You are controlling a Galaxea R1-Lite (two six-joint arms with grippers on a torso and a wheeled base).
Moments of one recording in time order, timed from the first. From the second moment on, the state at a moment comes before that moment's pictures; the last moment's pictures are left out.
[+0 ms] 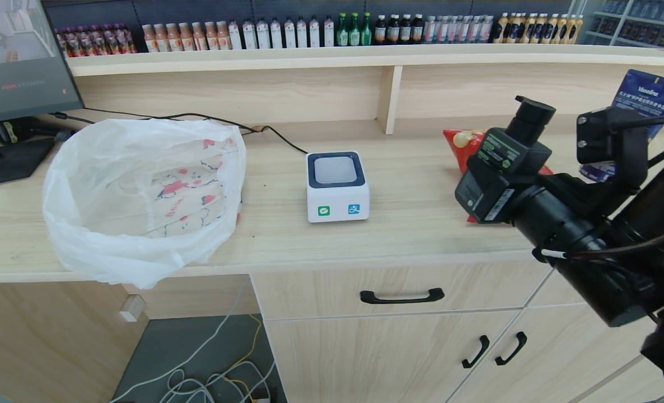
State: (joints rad) left arm 0.00 0.00 0.00 0.00 0.00 0.00; right arm 0.60 1.59 -0.62 -1.22 -0.40 0.01
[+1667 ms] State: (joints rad) left arm 0.00 0.00 0.00 0.00 0.00 0.00; right arm 0.70 1.35 -0.52 -1.22 0.42 0.68
